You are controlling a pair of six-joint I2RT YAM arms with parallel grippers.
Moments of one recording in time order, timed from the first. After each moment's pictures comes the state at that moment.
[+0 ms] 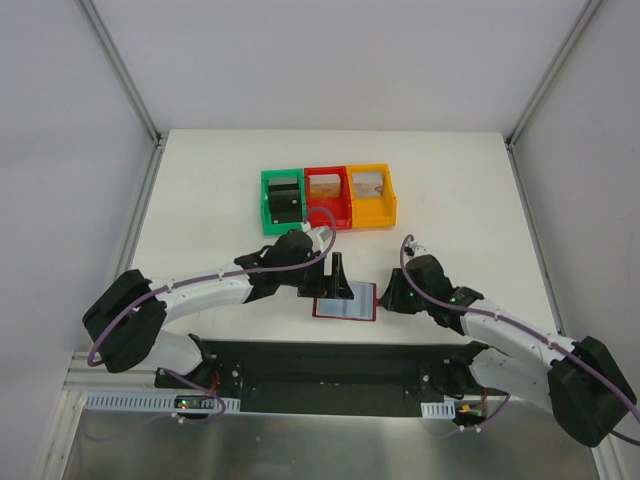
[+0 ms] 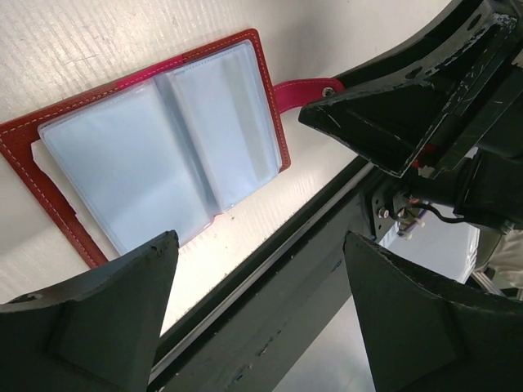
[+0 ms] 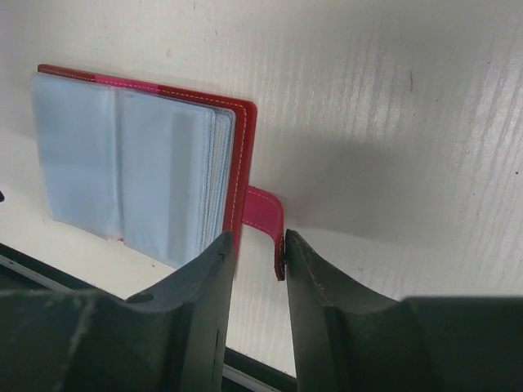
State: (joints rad) left arm -0.87 1.38 0.72 -0.06 0.33 -0.84; right arm 0.66 1.00 0.36 -0.23 -0.03 0.69
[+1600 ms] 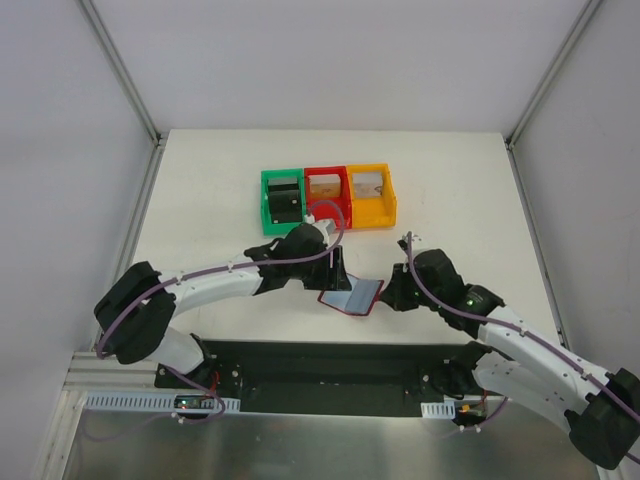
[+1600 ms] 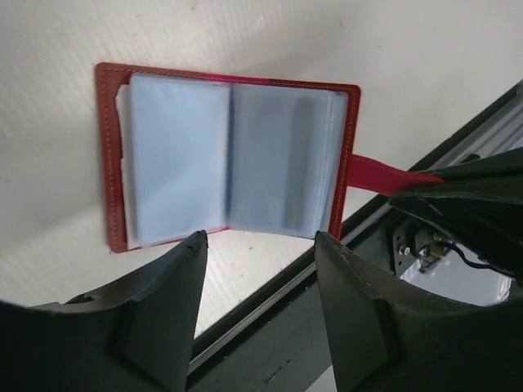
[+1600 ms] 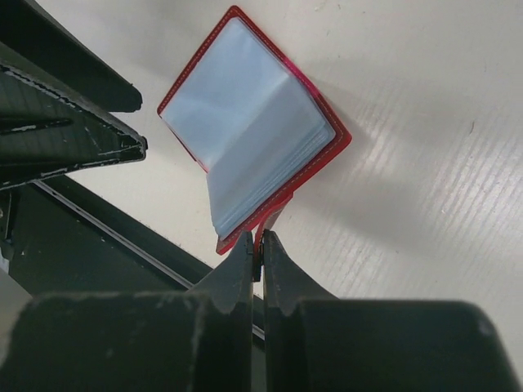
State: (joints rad) left arm -0.88 1.44 0.81 -0.15 0.19 -0.82; right arm 0.72 0.81 0.51 -0.43 -0.09 0.52
